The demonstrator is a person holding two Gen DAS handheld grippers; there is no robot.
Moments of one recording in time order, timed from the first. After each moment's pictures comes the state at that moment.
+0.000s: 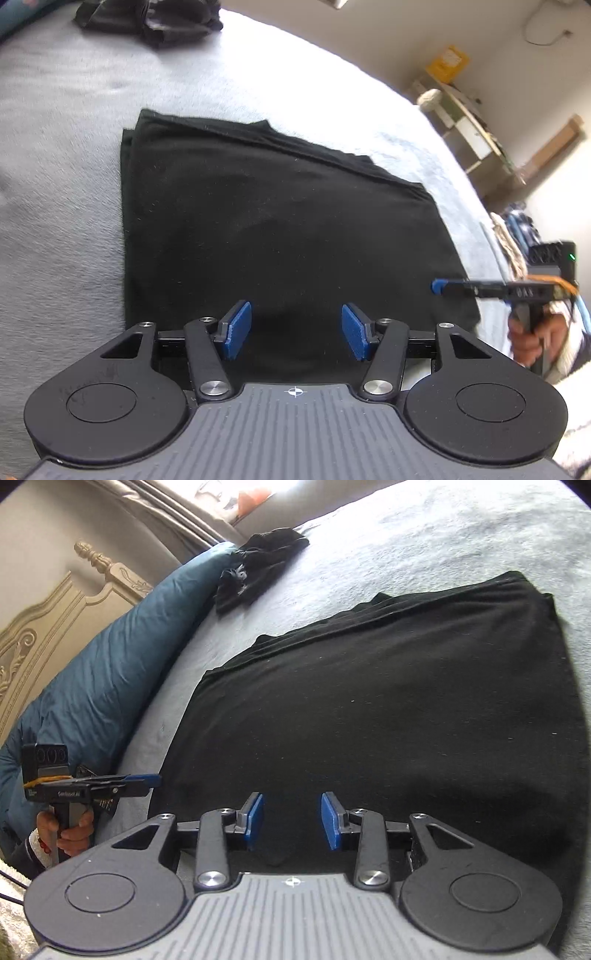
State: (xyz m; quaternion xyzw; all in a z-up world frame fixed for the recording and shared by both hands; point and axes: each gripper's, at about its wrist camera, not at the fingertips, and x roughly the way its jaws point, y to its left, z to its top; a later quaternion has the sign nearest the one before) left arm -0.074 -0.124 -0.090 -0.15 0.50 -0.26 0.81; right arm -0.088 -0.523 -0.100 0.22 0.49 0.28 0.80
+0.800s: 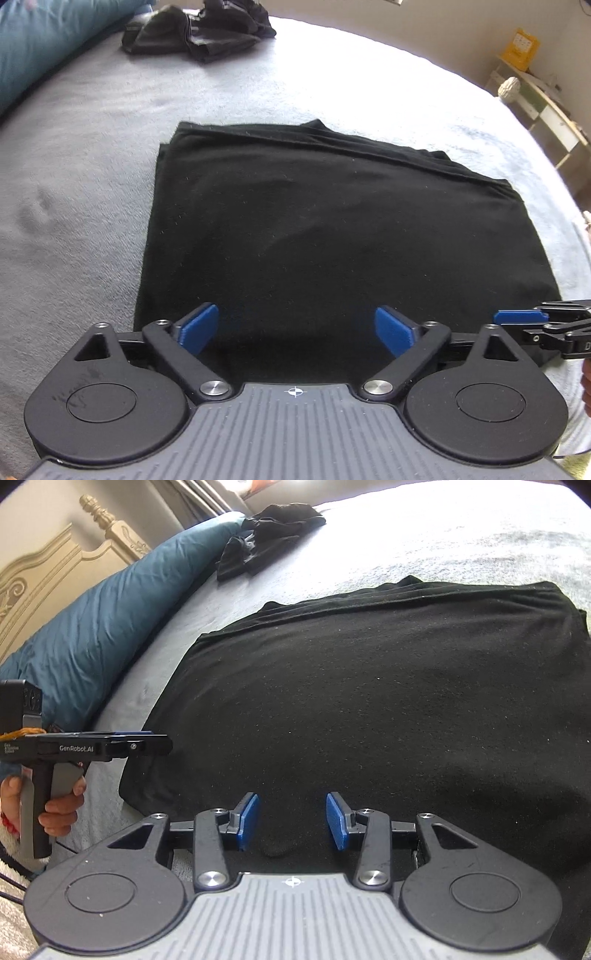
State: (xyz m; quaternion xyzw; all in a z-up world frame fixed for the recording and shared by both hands) left arm -0.079 -0.173 -0.085 -0.04 0.49 -0.11 0.86; right arm -0.097 -0.489 -0.109 0.15 0.50 0.27 0.81
